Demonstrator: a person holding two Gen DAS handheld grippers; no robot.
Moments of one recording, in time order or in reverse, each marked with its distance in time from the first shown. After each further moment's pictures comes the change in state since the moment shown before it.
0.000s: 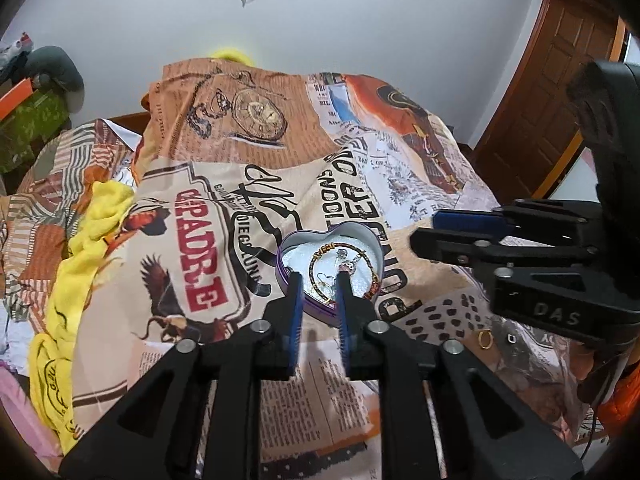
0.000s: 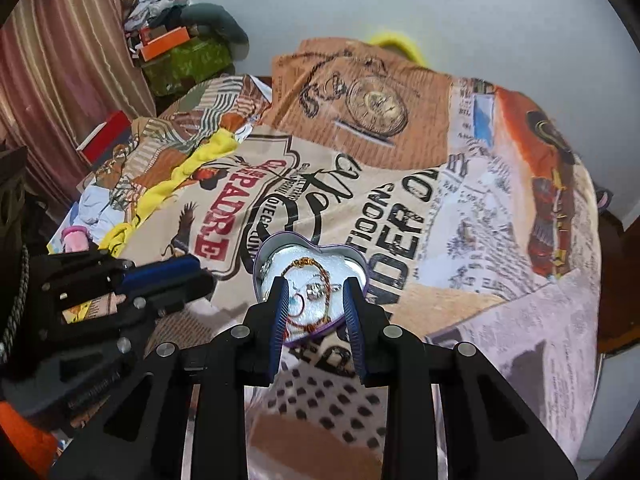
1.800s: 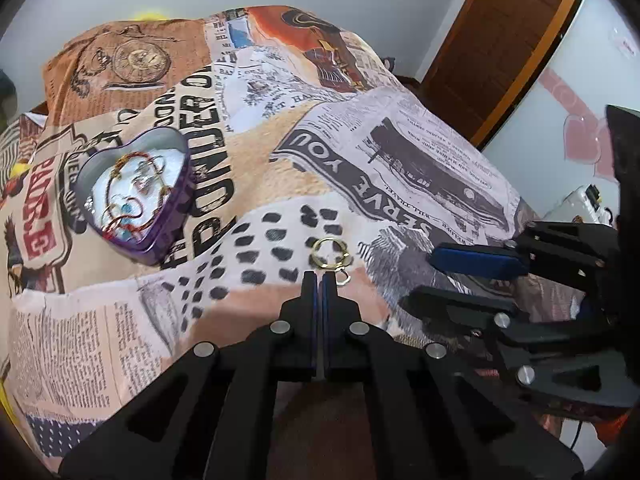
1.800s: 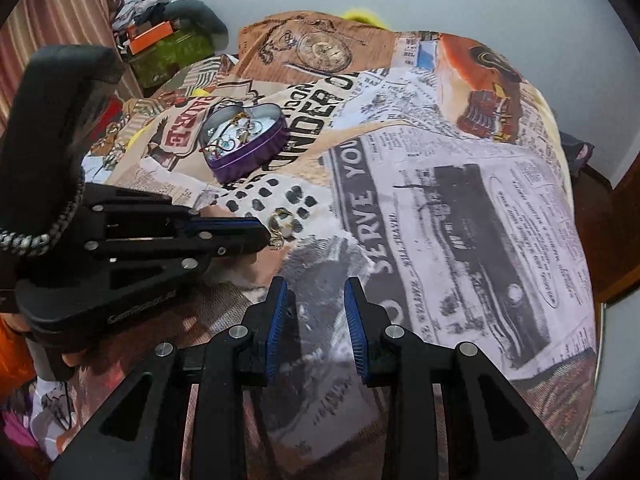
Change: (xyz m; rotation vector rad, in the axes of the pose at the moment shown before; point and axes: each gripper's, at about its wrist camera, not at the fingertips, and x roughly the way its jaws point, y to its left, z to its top) left arm 0.065 -0.124 -0.056 0.129 0.200 -0.150; right arm -0.038 -0.062 -0.138 0.064 0.028 -0.002
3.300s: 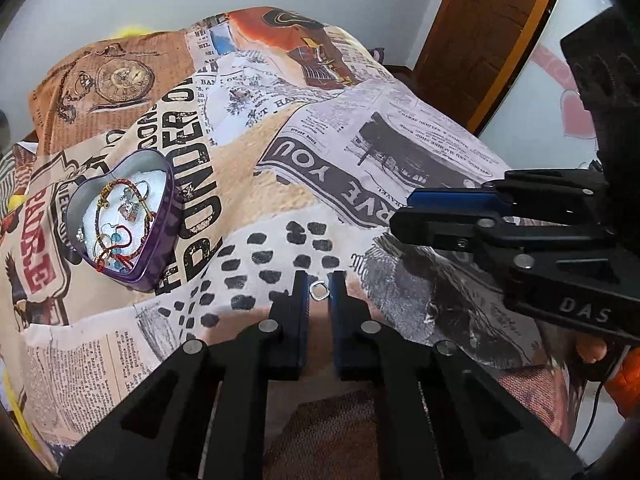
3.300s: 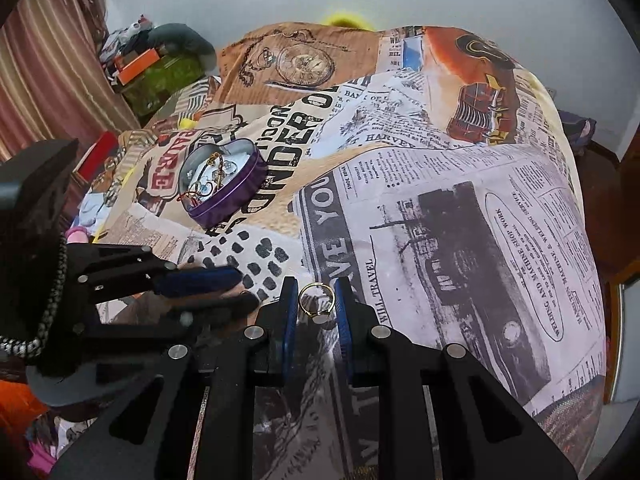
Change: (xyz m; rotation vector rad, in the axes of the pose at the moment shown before) left arm 0.011 -0.013 0.009 0.093 0.017 0.026; right arm 0.008 -0.031 0.027 0.105 -0.028 0.050
